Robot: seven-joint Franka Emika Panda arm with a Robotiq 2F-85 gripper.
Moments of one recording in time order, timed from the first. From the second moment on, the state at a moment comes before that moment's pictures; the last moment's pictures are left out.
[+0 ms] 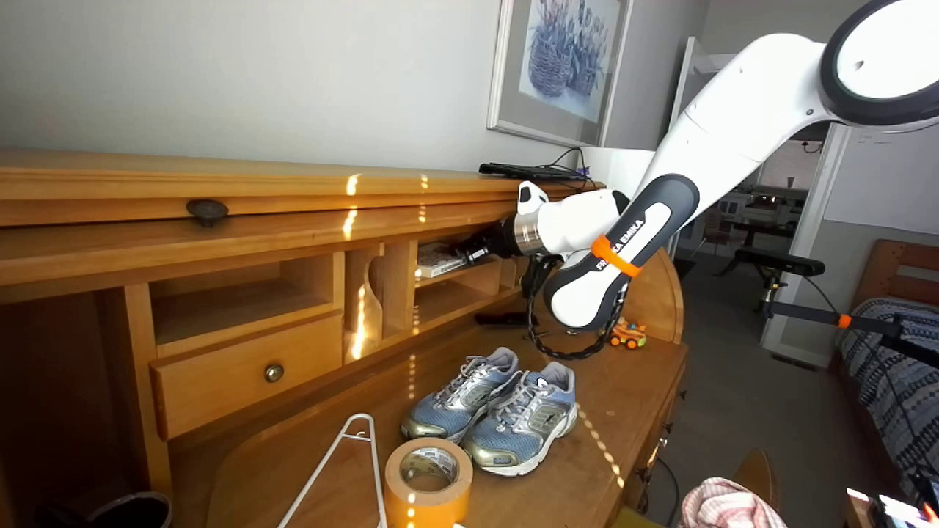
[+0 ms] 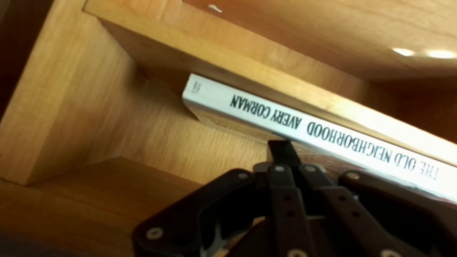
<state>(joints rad) -0.21 0.65 -0.09 -1.90 -0.38 3.79 -0.11</state>
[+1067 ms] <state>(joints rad) -0.26 0.56 -0.05 -1.99 -0.48 3.74 -0.04</state>
